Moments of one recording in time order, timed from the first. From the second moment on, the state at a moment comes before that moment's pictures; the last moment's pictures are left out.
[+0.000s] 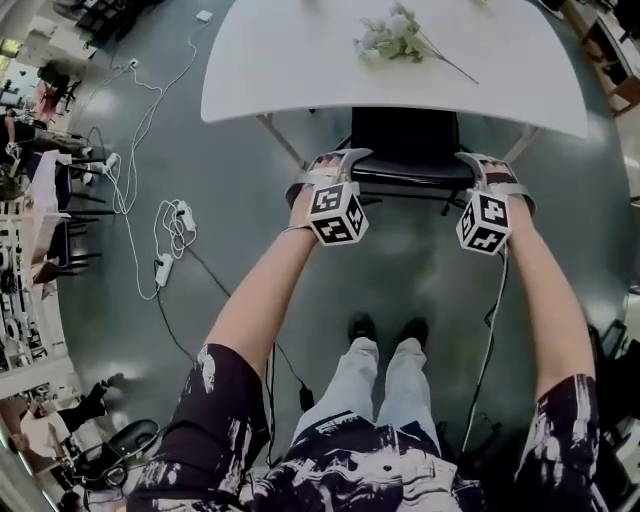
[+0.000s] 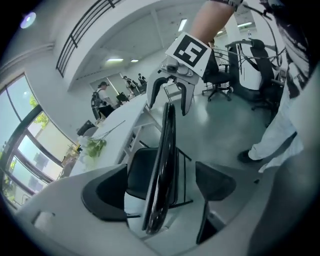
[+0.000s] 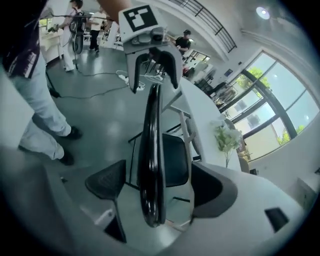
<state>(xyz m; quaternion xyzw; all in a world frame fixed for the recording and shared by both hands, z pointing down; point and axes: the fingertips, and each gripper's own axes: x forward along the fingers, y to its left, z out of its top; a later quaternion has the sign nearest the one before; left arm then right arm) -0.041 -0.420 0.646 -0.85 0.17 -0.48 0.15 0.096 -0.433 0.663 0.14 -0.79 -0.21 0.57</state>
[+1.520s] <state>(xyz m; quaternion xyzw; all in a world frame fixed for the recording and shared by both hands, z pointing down) -0.045 -0.293 0.720 -0.76 0.15 -0.58 0.25 0.093 -0.291 0.726 0.16 -0.74 -0.24 0.61</state>
